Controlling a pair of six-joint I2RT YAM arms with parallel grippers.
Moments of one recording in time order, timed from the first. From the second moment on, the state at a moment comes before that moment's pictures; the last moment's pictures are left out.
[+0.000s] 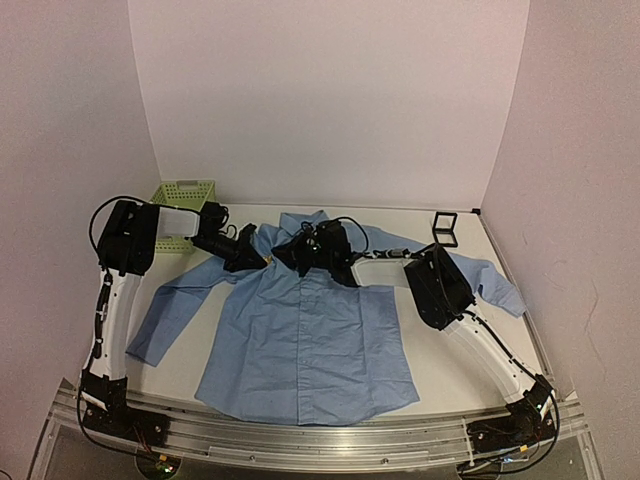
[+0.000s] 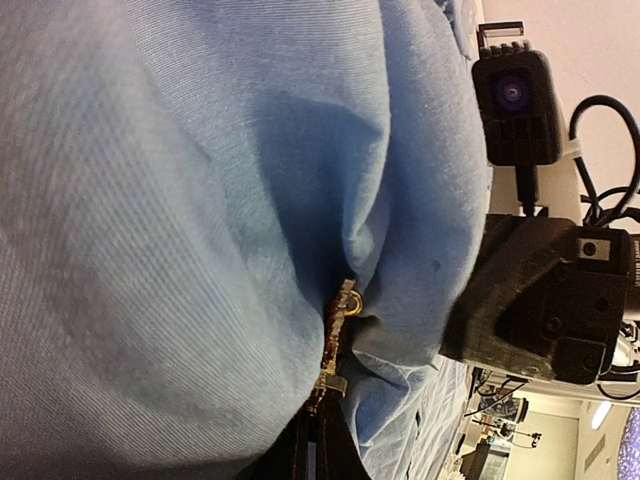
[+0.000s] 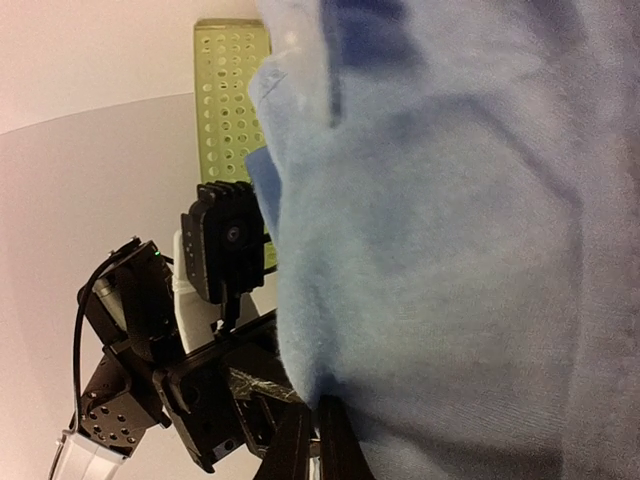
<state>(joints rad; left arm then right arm) -0.24 2.46 1.80 -0.47 0.97 -0.28 0.71 2.84 2.22 0.38 -0.43 1.47</state>
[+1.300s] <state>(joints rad) -0.28 2.50 1.88 -0.56 0.99 -0.12 0.76 2.71 2.10 0.14 -0.22 1.28</state>
